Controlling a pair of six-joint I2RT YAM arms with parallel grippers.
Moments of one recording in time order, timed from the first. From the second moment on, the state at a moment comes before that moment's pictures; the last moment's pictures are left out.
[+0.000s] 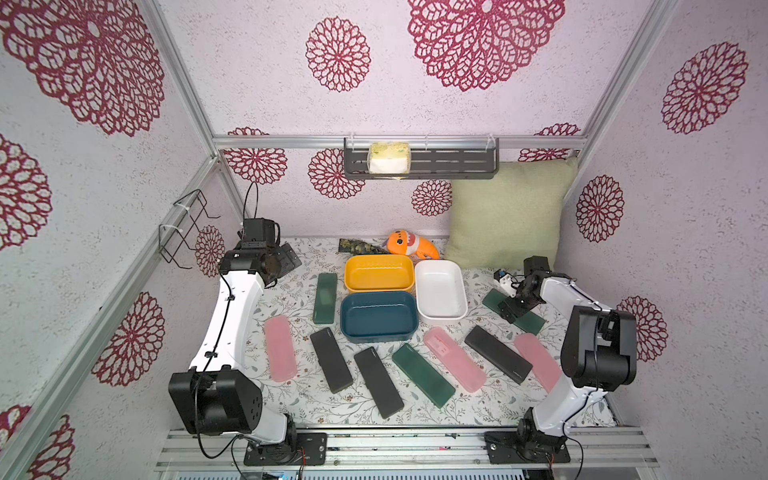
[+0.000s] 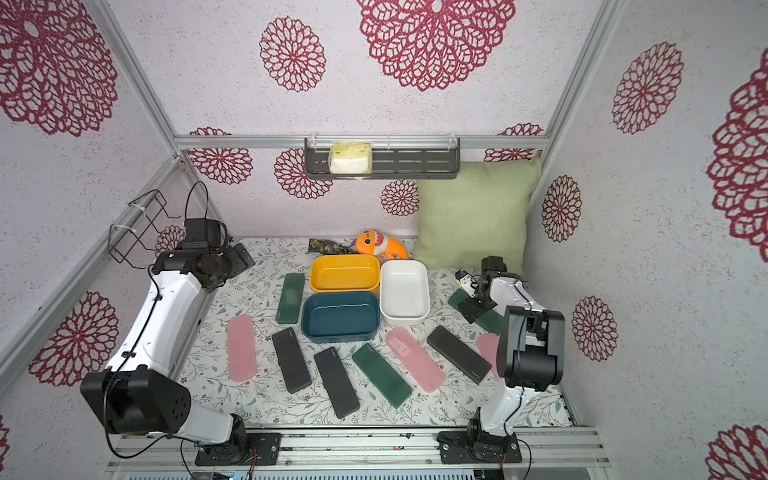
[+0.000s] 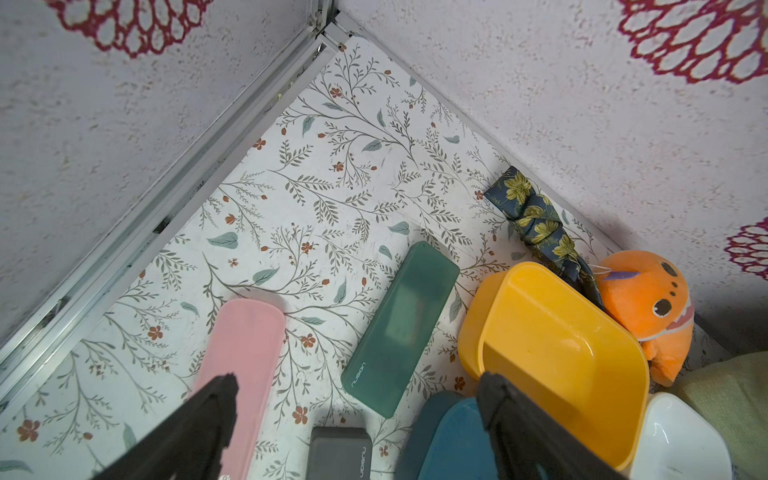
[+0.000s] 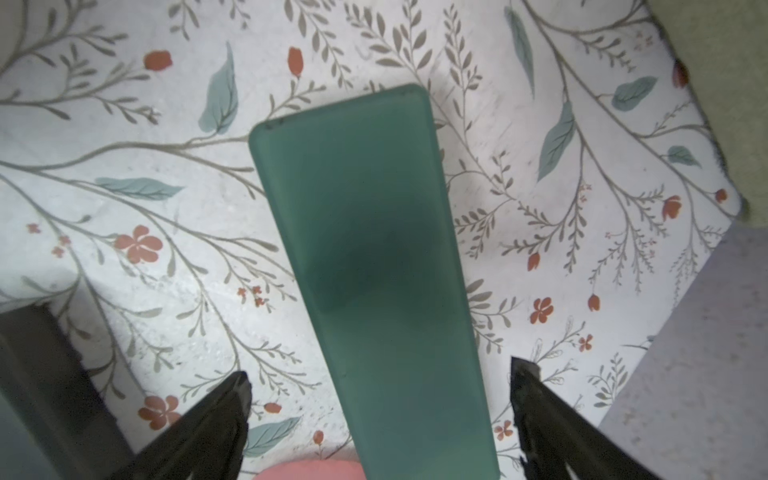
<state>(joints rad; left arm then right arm) 0.05 1.51 1.54 -0.93 -0.17 -0.58 -0.11 1.76 1.22 -0.68 0.01 -0.73</state>
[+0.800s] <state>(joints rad) 0.05 1.54 1.55 -0.93 -0.20 -0.59 -0.12 1.92 1.30 -0.73 0.05 -0.78</state>
